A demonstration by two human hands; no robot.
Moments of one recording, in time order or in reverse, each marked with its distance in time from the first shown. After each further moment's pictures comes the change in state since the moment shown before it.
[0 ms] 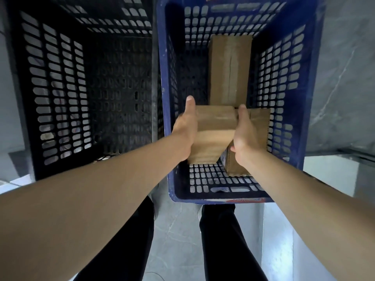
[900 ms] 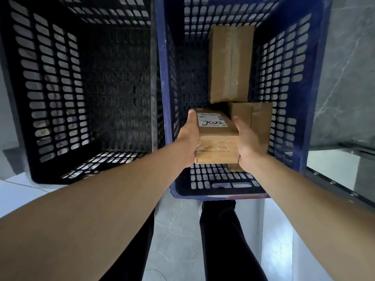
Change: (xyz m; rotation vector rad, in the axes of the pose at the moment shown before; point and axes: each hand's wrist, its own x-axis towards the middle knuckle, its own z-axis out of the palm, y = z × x) left_hand 0.016 -0.034 0.009 -0.134 -0.089 -0.183; right_hand 0.012 0.029 -0.011 0.001 -0.057 0.075
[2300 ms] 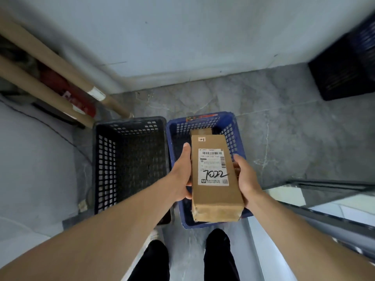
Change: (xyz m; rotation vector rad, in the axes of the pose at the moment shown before) left_hand -0.312 0.058 -0.042 0.189 -0.215 0.265; right_hand -0.271 -0.093 -0.060 0.356 -0.010 -0.244
